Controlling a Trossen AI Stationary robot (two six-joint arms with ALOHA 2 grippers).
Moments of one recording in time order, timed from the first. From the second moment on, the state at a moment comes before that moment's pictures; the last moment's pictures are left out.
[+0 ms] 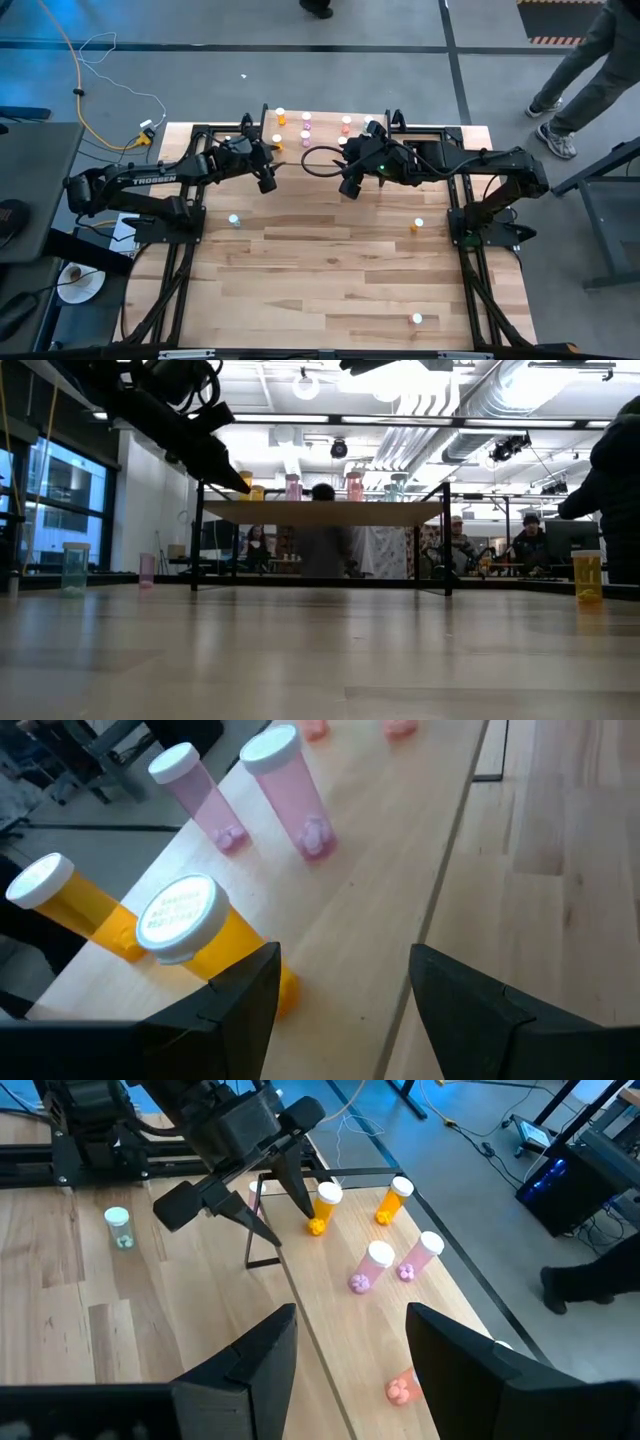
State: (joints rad) left arm 0.54 1.11 0.60 0.02 -0.16 0.32; right arm 0.01 1.52 1.62 -0.70 0.51 0.02
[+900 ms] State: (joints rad) left arm 0.58 1.11 0.60 0.07 -0.13 0.32; right arm 0.01 1.52 1.62 -0.70 0.51 0.02
